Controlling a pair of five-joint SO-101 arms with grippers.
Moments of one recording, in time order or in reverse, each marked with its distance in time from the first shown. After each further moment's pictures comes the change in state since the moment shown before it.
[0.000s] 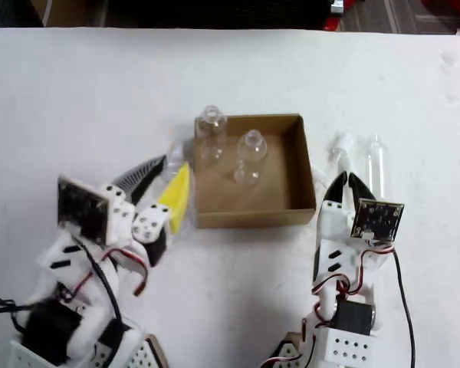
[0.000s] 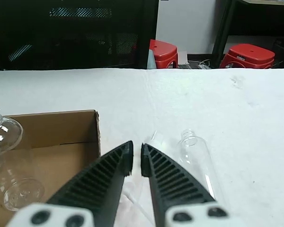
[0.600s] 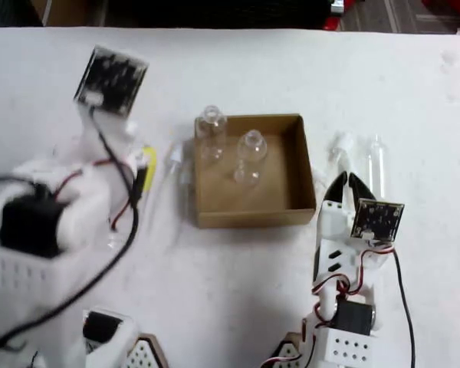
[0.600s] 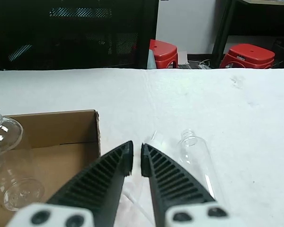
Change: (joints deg) left arm -14.1 44.1 -49.0 38.8 -11.6; right arm 0.0 0.0 0.0 0.0 0.0
